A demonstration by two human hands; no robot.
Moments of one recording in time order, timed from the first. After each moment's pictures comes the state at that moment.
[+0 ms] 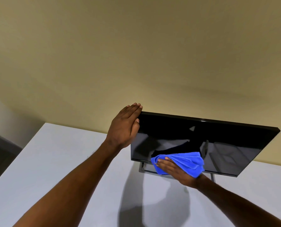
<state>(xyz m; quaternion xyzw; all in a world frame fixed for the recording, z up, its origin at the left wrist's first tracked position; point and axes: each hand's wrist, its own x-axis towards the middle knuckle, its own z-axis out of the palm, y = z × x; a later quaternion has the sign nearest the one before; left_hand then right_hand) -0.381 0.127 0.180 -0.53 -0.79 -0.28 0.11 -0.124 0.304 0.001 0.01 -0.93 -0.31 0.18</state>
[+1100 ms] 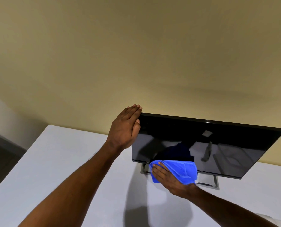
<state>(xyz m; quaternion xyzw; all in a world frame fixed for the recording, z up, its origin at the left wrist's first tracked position) -0.380 0.127 0.182 -0.52 -0.81 -0.26 0.13 -0.122 0.274 -0.028 0.15 -0.91 -0.37 0.07</state>
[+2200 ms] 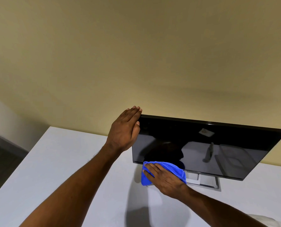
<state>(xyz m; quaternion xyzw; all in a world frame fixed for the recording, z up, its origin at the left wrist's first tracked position) -0.379 0.127 0.182 -0.52 -0.80 -0.26 0.14 -0.158 0.240 0.026 0.10 -0.98 -0.12 -0.08</state>
